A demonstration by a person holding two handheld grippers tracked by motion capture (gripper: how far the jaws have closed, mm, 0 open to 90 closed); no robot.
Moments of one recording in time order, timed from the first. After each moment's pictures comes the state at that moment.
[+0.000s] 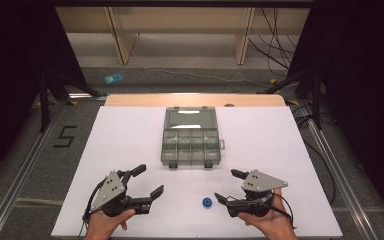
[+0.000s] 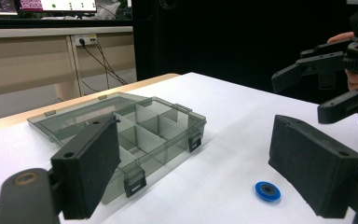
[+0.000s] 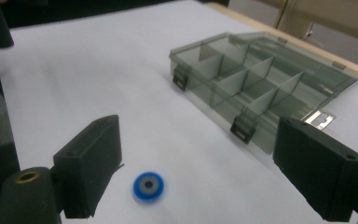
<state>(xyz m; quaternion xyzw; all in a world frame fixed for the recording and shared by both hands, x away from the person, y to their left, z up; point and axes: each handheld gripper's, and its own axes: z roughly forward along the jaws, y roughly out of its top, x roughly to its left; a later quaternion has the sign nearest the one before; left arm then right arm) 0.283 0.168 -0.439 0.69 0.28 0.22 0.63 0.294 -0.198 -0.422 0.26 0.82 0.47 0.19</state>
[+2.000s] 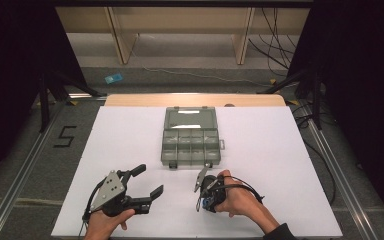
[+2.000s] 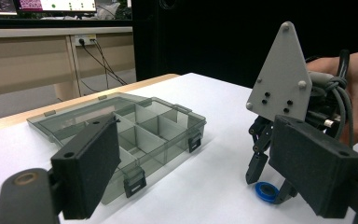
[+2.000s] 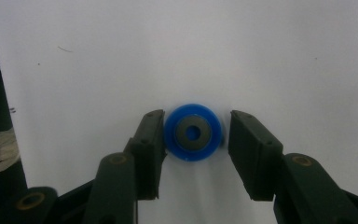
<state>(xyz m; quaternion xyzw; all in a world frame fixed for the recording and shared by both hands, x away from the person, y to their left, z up) 0.284 0.169 -0.439 0.69 0.28 0.22 0.63 0.350 -0.110 -0.459 0.11 0.99 0.13 0.03</state>
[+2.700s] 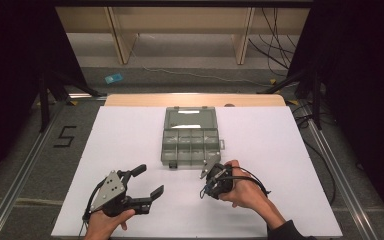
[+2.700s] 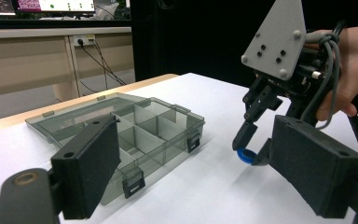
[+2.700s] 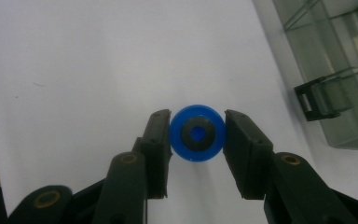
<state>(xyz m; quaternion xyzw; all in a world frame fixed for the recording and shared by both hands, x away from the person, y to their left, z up) 0.283 0.168 -0.439 0.69 0.28 0.22 0.63 0.361 -0.126 -0.432 0.15 0.97 0.19 0.07</state>
